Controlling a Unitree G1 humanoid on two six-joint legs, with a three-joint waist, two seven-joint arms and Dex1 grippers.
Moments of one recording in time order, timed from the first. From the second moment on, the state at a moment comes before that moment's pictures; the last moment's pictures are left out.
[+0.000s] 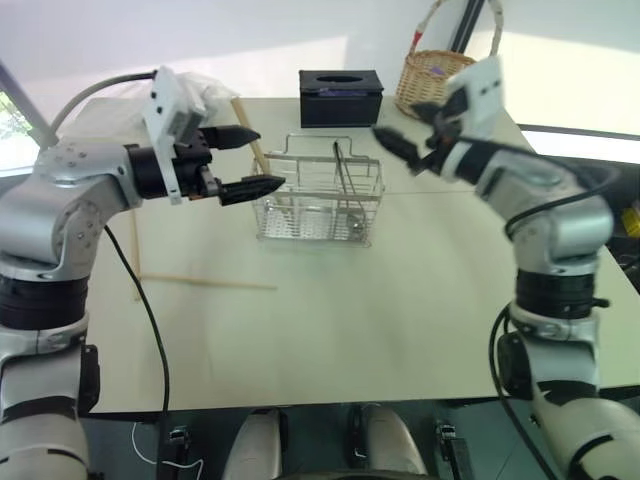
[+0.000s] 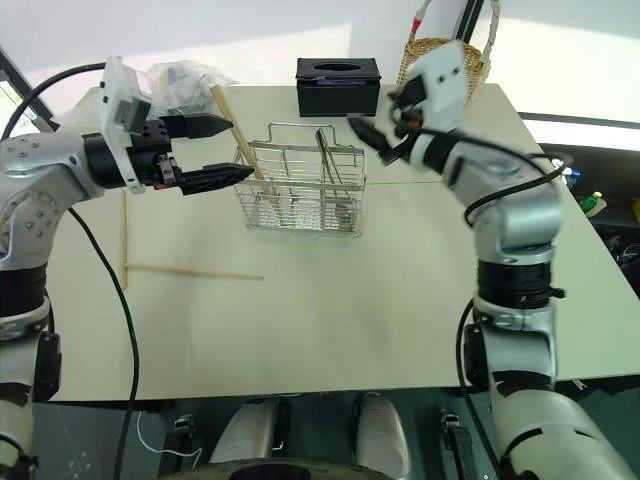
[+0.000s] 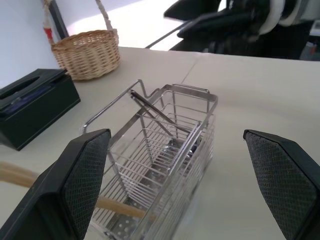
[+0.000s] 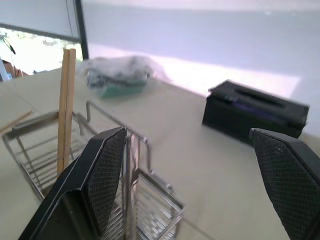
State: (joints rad) left arm -0.75 0.80 0.12 -0.15 -0.62 0.76 -0.92; right arm -0.88 -0.53 -0.17 -0.11 0.40 0.81 0.63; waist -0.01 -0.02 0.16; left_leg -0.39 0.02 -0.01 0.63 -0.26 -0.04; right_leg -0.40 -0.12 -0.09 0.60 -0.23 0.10
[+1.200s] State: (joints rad) left arm -1.13 0.71 0.21 1.11 -0.15 1.00 -0.16; right arm -0.47 -0.75 -0.20 -0.54 0.90 0.91 0.82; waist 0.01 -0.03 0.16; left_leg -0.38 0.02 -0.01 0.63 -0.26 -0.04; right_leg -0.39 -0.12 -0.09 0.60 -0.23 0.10
